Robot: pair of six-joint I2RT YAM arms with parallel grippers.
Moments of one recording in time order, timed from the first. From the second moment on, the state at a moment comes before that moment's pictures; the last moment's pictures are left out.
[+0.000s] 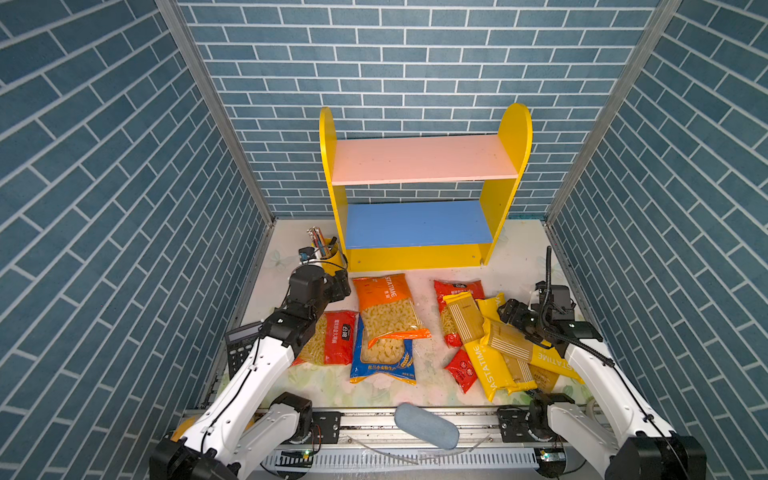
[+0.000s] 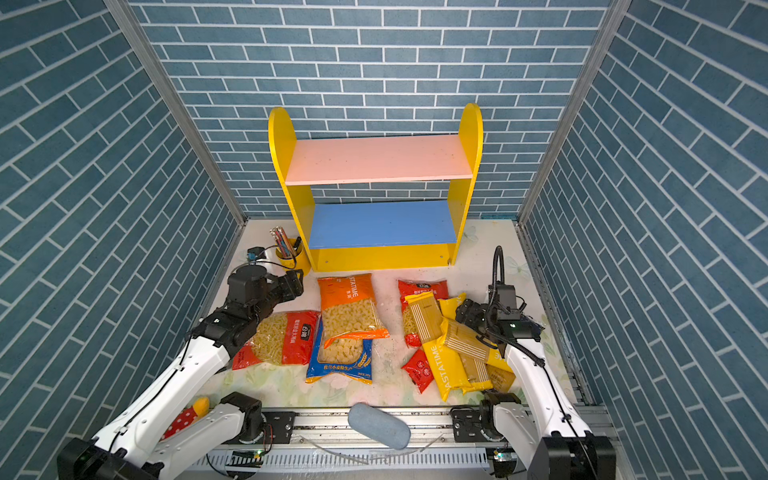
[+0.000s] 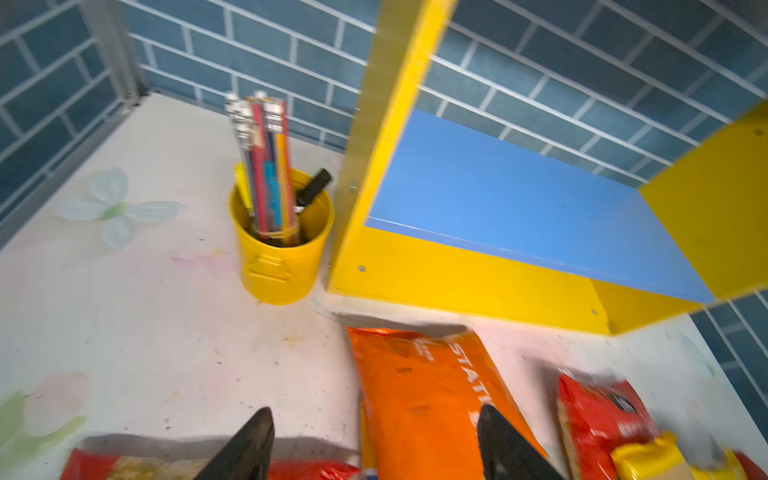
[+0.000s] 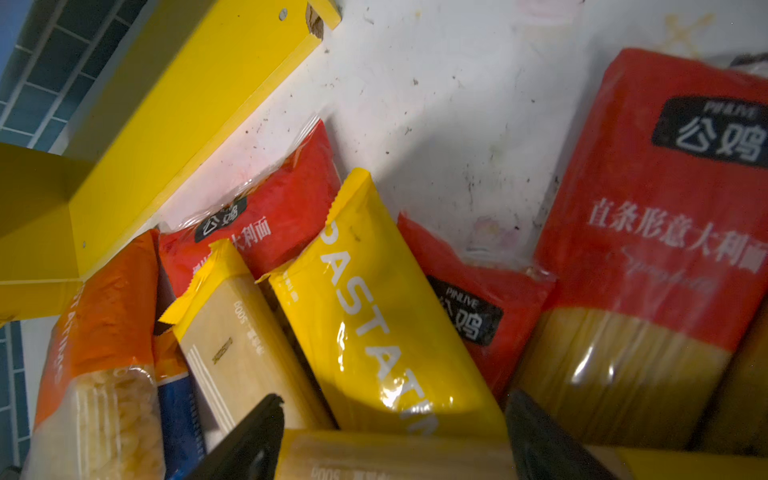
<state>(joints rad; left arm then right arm) -0.39 0.93 0.76 -0.32 -0.15 -0.48 0.08 0.92 0.60 -0.60 -0.21 0.56</state>
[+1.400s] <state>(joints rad) -1.02 1.28 0.69 0.09 -0.23 -0.53 0.86 1.26 0.86 -1.00 0.47 0.95</state>
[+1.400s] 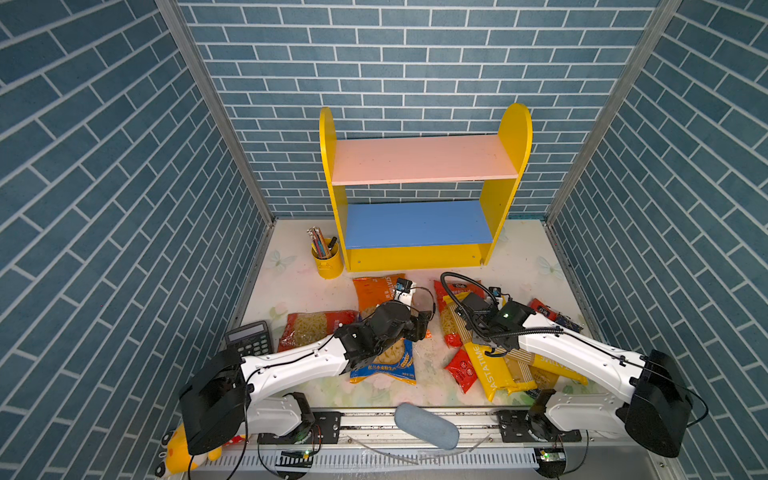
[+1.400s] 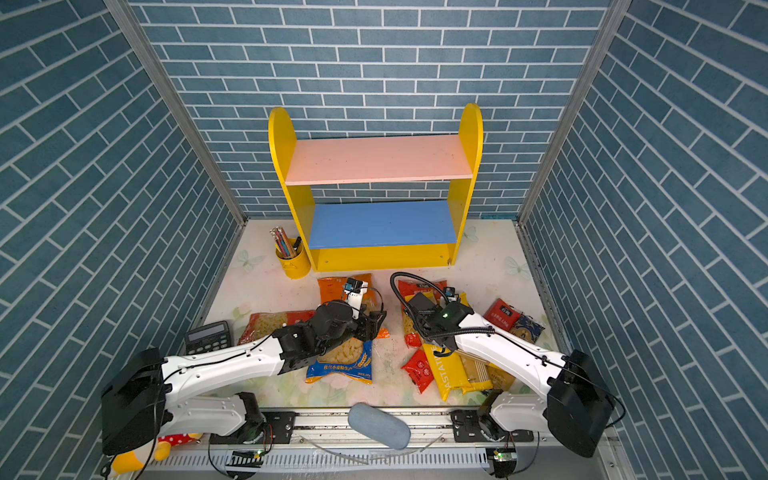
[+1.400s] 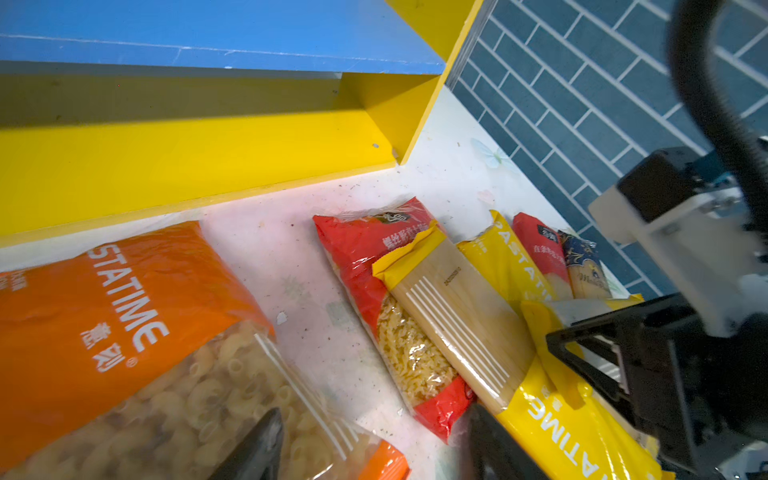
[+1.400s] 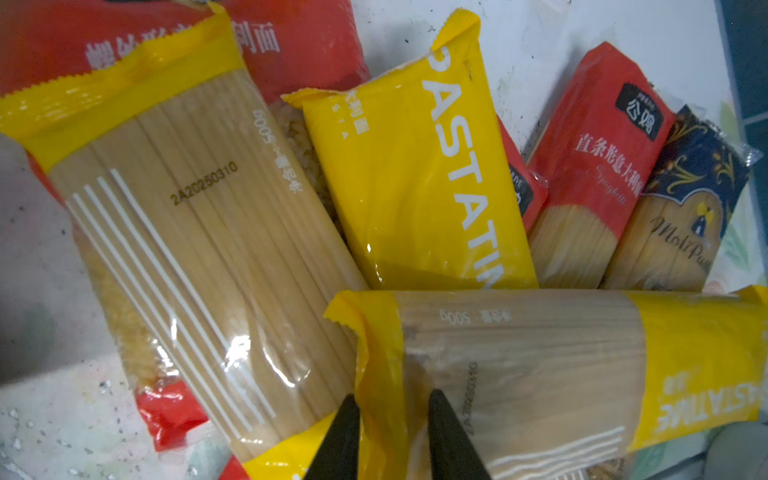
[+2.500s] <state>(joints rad) -1.09 1.29 0.54 0.34 -0.17 -0.47 0.70 1.46 1.07 -0.55 0.22 0.91</state>
